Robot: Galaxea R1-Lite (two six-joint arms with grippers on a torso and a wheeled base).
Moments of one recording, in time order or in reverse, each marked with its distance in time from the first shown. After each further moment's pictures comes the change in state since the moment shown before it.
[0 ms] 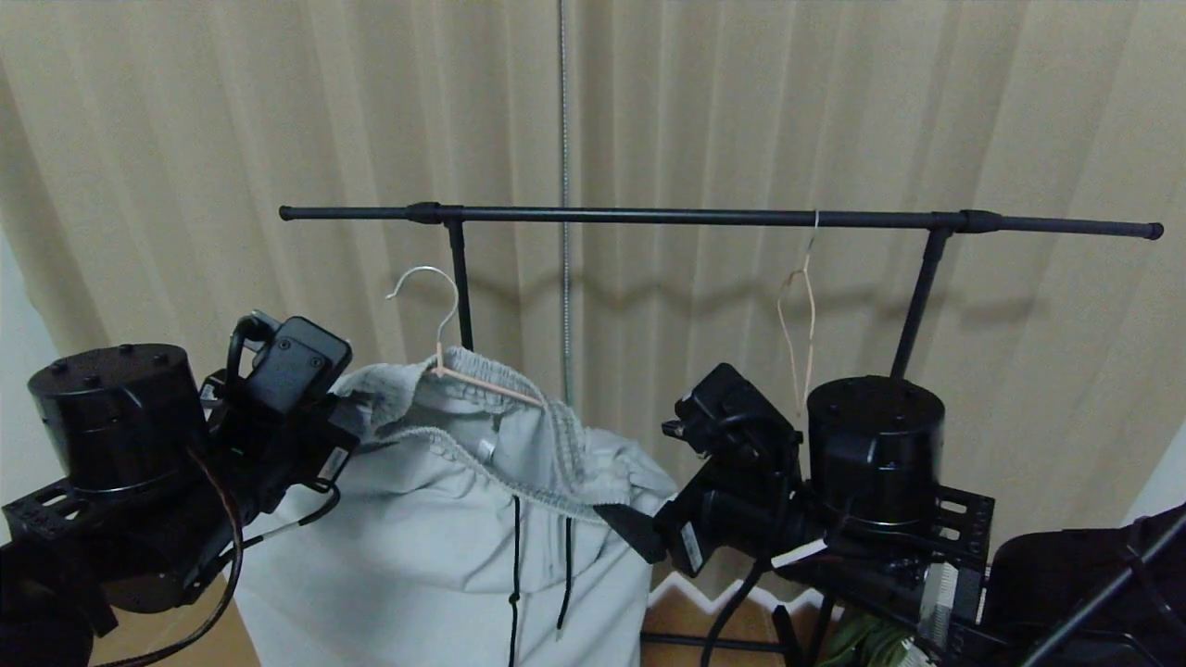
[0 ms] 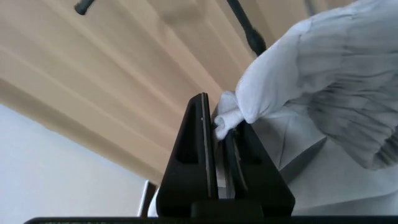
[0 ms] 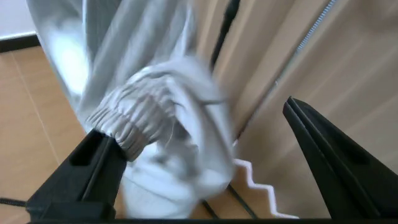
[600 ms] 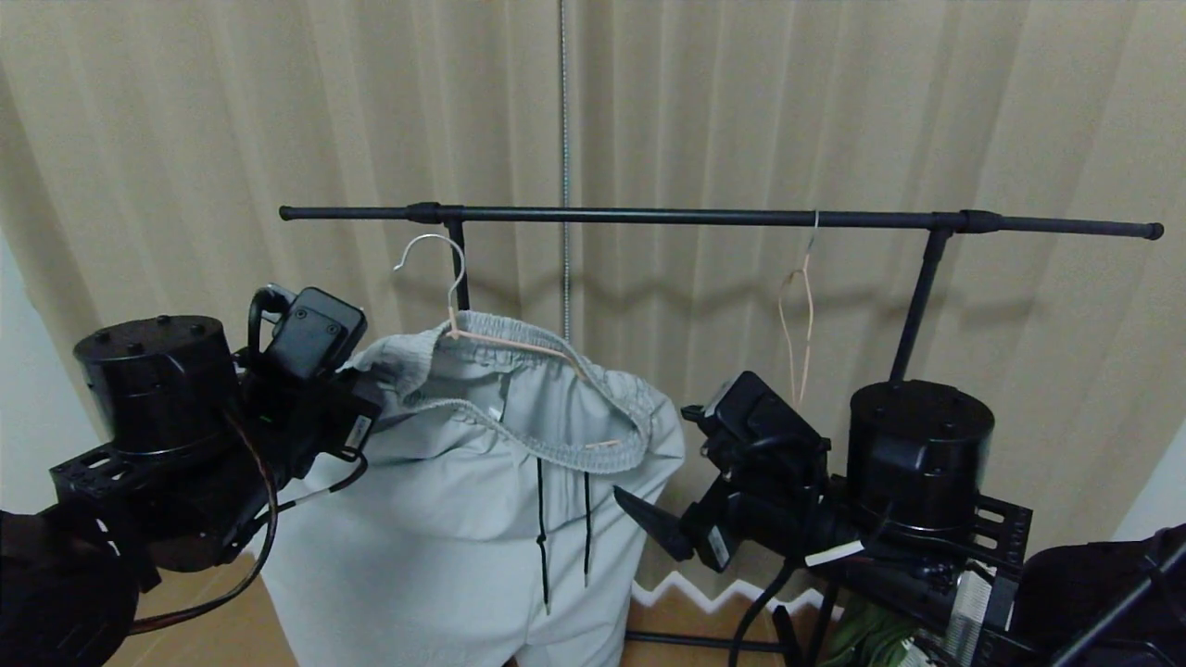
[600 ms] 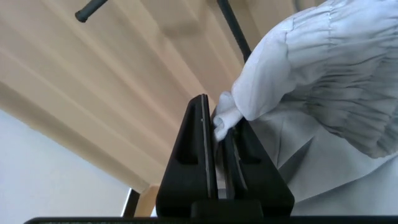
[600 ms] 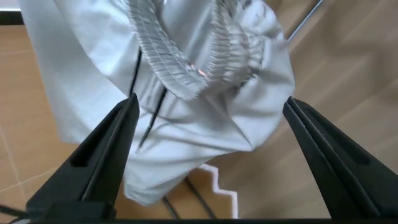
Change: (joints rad) left arm -0.021 0.058 -0.089 0.001 0.003 -0.064; right arm -0.031 -0.018 0.066 -0.117 0.015 -0.162
